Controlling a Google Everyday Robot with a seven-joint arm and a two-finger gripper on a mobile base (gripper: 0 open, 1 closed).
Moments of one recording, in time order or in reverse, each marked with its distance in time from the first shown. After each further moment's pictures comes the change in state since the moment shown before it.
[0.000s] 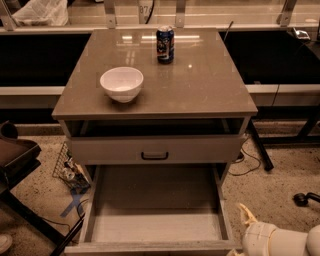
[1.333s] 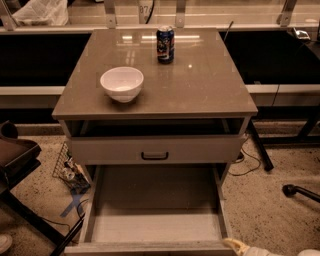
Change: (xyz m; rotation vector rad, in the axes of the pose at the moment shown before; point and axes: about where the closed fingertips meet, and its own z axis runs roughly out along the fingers) arm 0.091 0.026 0.061 -0.085 -0.027 0.015
